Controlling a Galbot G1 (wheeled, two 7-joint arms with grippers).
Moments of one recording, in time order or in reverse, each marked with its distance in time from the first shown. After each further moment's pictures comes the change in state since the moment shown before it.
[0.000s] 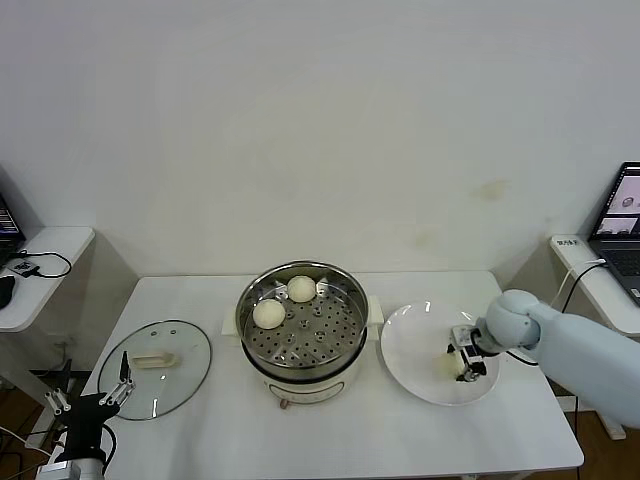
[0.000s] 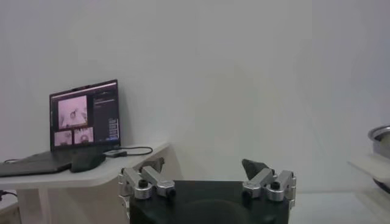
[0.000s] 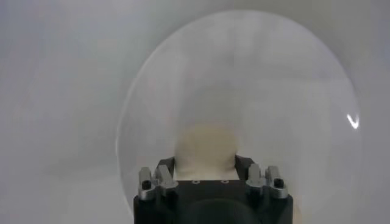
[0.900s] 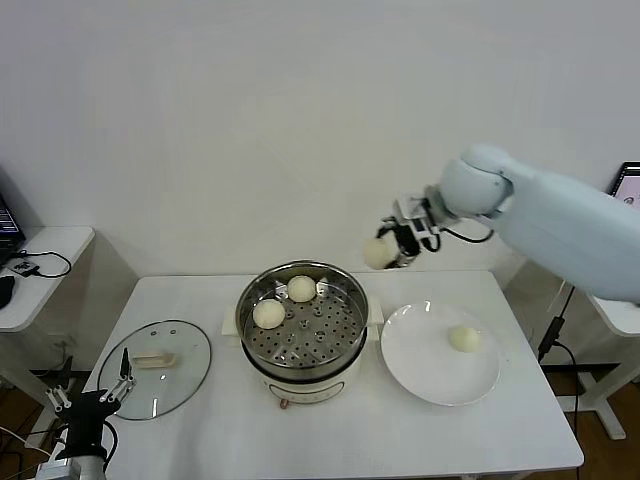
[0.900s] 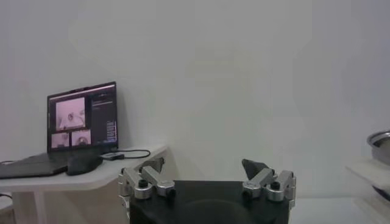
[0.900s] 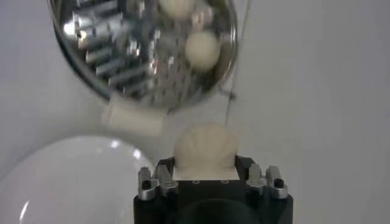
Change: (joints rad) left arm -0.006 0.003 0.003 -0.002 -0.007 -0.004 0.000; right arm 0.618 0.273 -0.217 0.022 0.308 -0.015 -0.017
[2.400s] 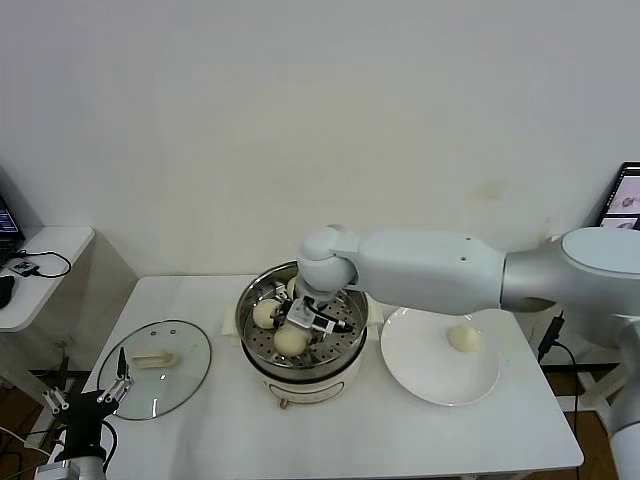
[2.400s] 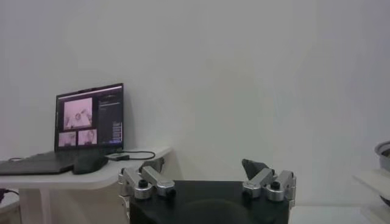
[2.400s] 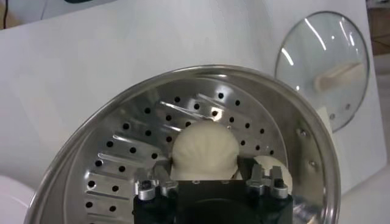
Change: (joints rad) left arm -0.007 -0.028 -0.006 0.002 -0.003 -0.016 -0.002; right arm -0.035 0.400 -0.286 -0.059 -0.216 0.434 0.033
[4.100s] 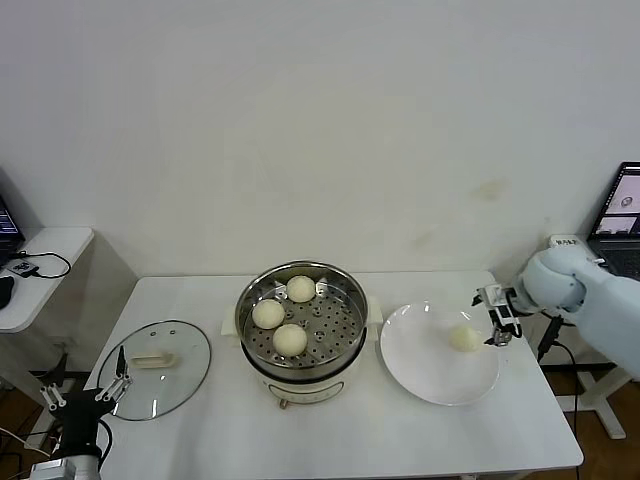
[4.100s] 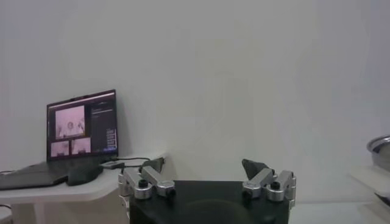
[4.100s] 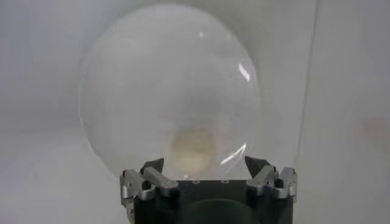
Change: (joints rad) left arm 0.017 0.041 -0.010 -0.009 0.005 0.008 0.004; right arm -0.503 -0.752 0.568 0.030 -0.138 -0.379 -0.039
